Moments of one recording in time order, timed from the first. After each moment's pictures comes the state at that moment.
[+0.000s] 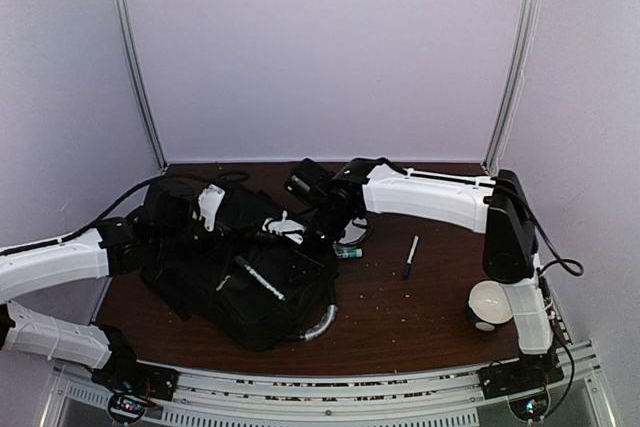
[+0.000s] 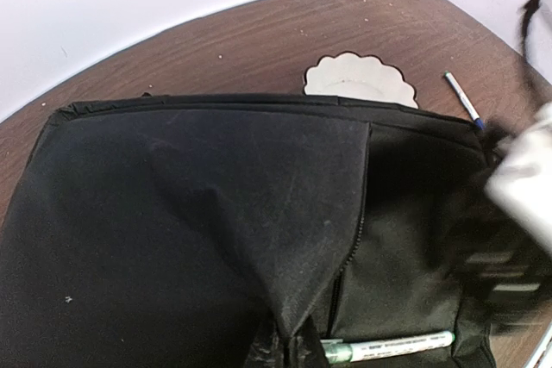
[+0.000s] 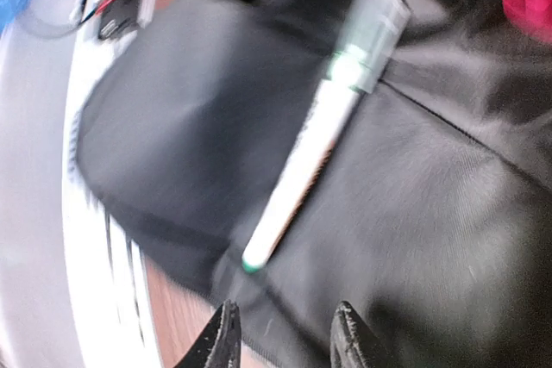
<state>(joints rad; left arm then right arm) -0.74 1.09 0.71 -0.20 -0.08 -0.12 0.98 2.21 1.99 -0.94 -0.49 -0.31</state>
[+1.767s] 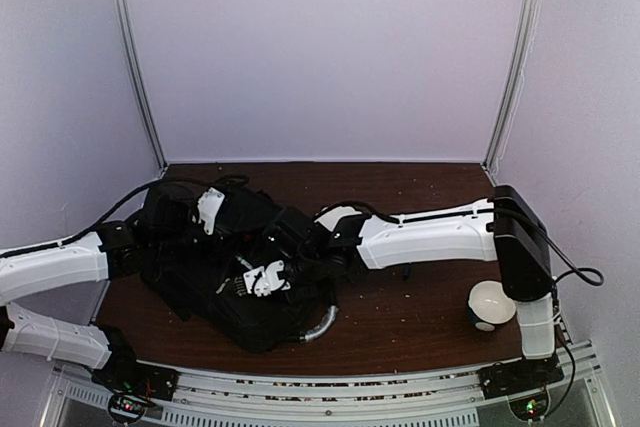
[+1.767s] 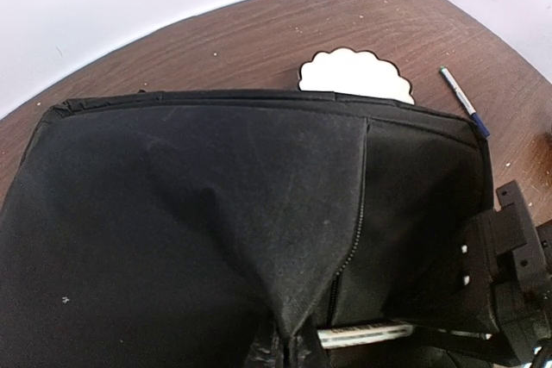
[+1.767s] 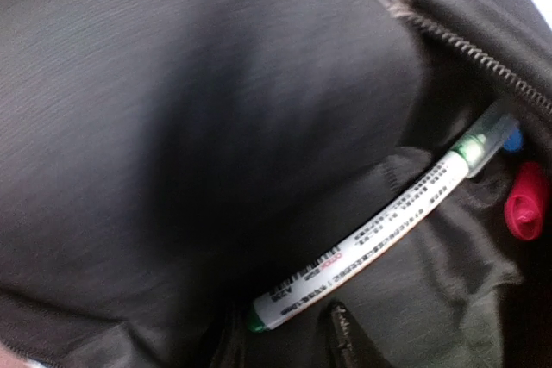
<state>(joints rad) -0.74 1.08 0.68 -0.18 -0.07 -0.11 1.16 2.10 1.64 -0.42 0.05 -0.85</state>
